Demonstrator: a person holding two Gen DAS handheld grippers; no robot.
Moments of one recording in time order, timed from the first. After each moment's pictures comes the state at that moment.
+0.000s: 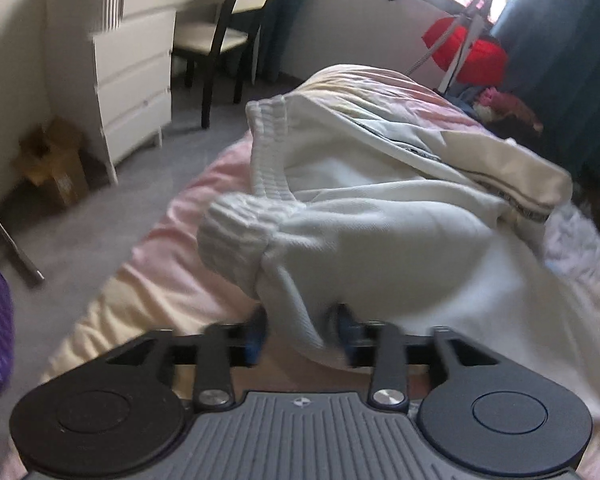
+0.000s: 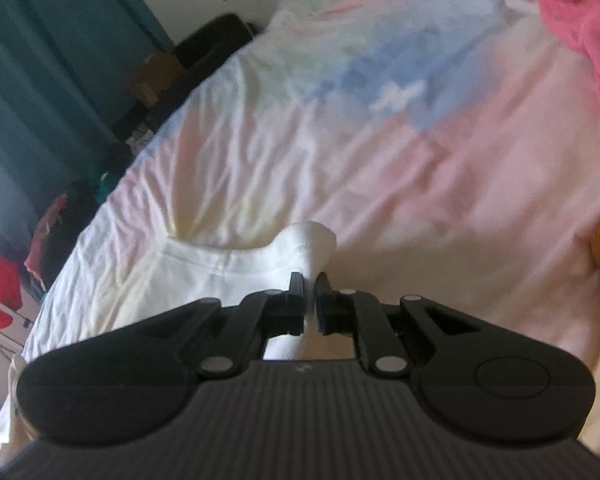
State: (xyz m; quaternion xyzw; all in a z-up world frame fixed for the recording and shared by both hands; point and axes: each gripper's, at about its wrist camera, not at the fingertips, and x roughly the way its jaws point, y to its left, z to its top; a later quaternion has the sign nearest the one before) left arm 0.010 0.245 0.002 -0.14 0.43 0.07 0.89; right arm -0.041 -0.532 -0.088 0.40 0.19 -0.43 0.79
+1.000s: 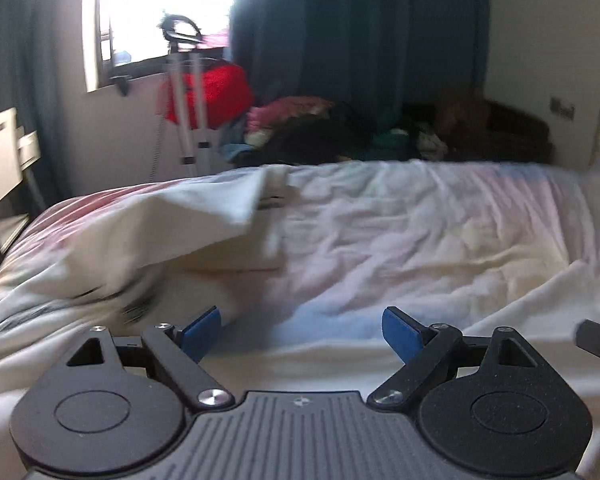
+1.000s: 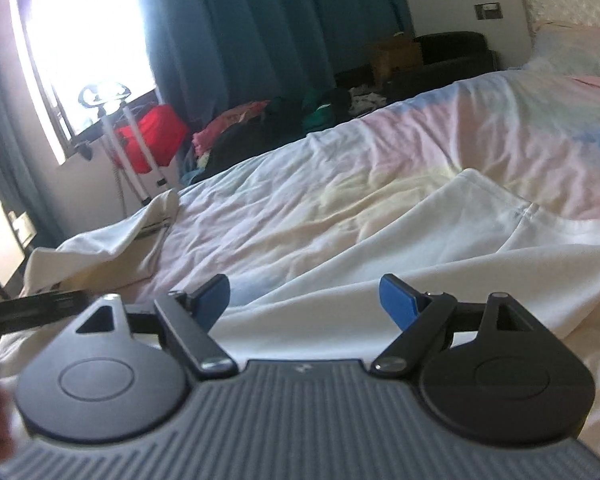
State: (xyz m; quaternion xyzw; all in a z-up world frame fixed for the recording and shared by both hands) left arm 0.182 -0.162 -0.030 0.07 0.30 -0.16 0.94; right arm 0.044 -0.340 -0.060 0.22 0.20 -0.19 0.93
